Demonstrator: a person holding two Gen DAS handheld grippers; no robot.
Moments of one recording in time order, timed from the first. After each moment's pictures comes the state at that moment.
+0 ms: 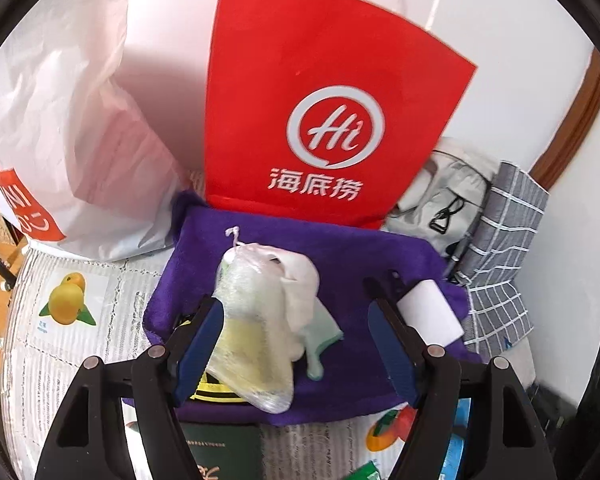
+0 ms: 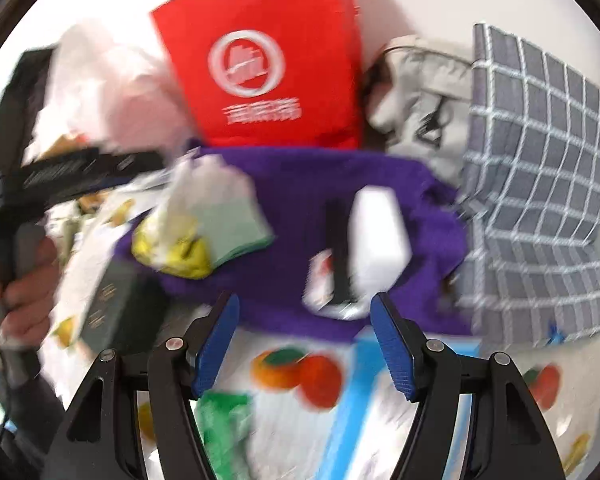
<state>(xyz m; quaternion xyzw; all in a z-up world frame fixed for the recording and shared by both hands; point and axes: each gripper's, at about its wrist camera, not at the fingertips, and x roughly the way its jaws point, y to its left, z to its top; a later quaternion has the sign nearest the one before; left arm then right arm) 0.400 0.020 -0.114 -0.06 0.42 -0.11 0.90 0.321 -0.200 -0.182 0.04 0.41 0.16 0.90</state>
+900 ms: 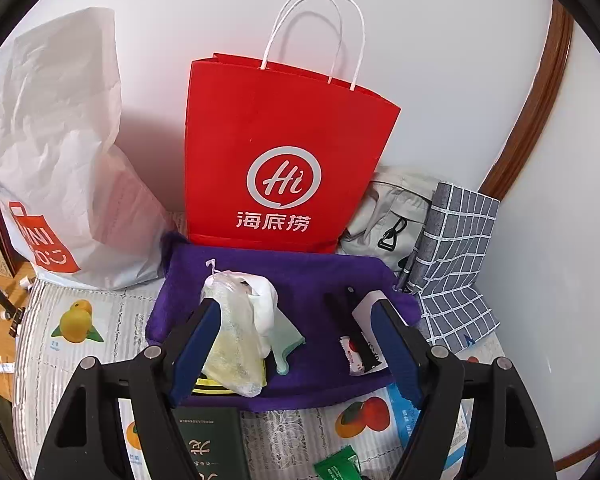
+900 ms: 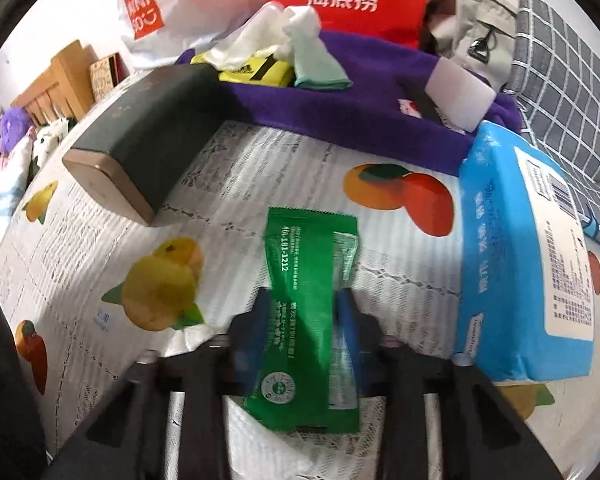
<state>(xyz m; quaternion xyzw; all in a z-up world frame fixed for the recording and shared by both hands) 0.357 0.018 -0.062 -0.05 0.37 -0.15 0.92 0.236 -0.129 -0.279 -0.03 0.45 0.12 0.89</state>
